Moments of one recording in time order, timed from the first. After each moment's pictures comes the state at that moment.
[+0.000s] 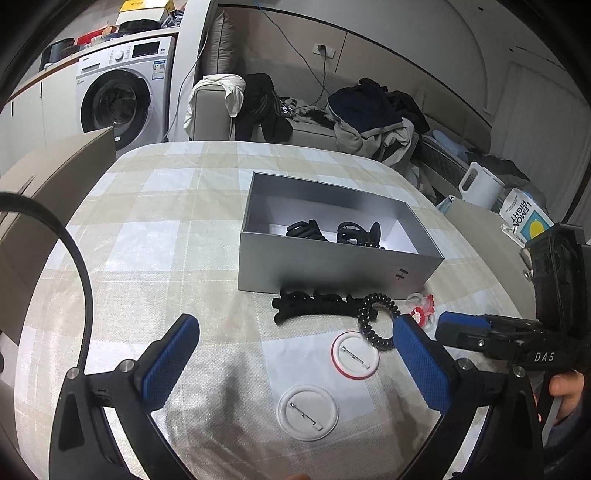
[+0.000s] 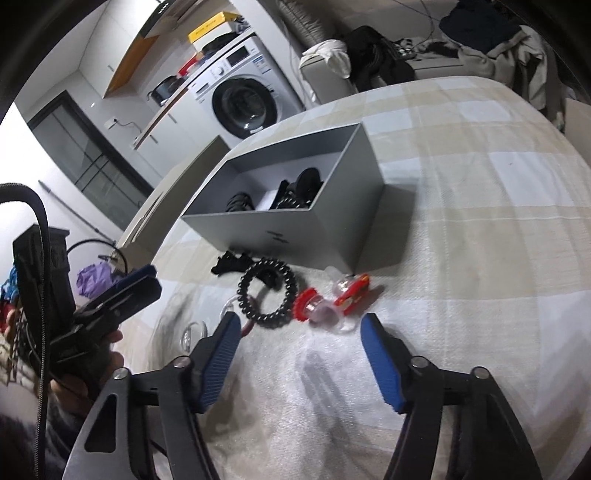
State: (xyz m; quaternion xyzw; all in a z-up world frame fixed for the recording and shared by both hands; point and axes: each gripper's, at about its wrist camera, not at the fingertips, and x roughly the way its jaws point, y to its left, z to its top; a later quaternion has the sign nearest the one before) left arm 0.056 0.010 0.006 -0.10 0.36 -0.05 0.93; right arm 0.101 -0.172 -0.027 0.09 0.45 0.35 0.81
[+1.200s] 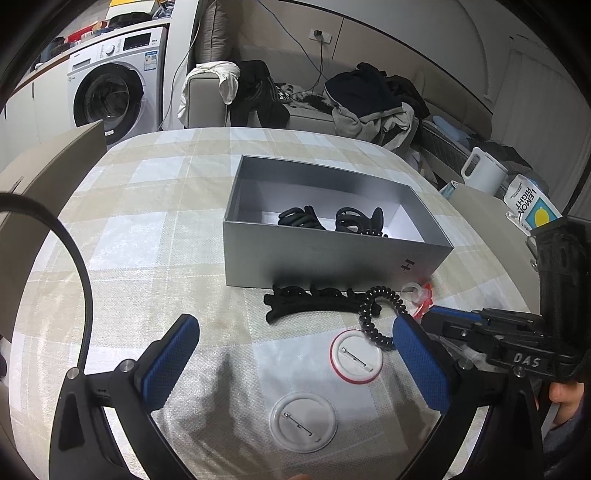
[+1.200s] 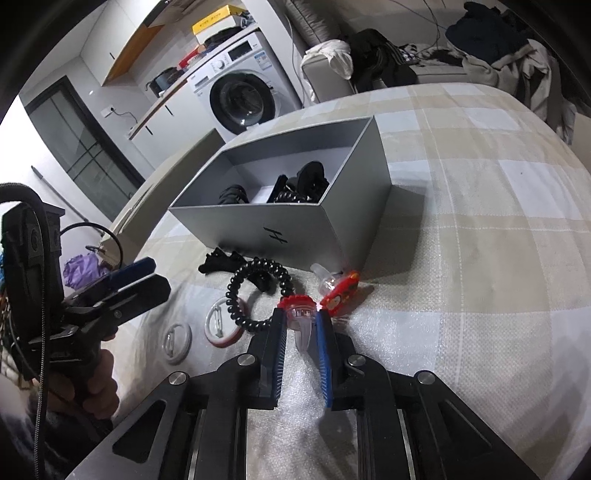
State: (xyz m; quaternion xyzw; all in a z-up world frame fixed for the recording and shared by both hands) left arm 0.069 -0.001 -0.002 -0.09 0.39 -0.06 0.92; right arm 0.099 -0.165 -0.031 0.08 0.43 0.34 0.83
